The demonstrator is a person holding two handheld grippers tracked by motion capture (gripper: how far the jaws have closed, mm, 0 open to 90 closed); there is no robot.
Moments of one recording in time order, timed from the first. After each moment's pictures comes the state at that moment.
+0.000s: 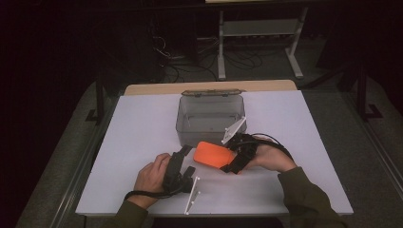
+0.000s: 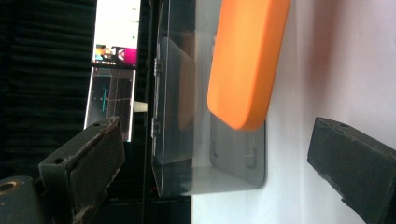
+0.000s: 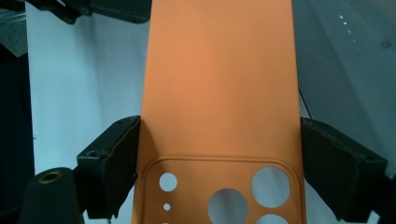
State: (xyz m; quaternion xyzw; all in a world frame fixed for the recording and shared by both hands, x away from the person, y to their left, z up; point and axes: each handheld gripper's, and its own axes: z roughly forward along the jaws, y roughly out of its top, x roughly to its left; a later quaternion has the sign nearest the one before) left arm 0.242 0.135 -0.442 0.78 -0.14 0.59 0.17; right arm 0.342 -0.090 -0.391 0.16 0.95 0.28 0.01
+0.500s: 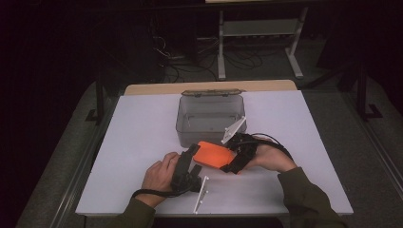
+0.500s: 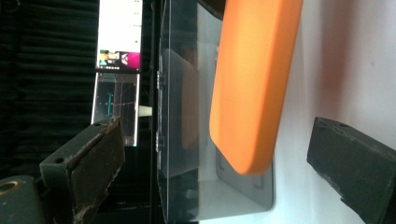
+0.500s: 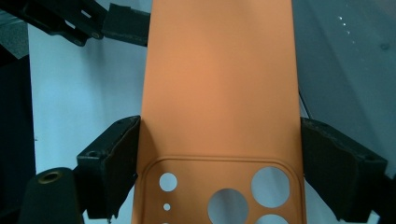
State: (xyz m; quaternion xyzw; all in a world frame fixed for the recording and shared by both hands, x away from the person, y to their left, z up) left arm 0.244 0.114 -0.443 0.77 -0.15 0.59 0.17; right arm 0.341 -0.089 -0.390 0.16 0.95 0.28 0.01
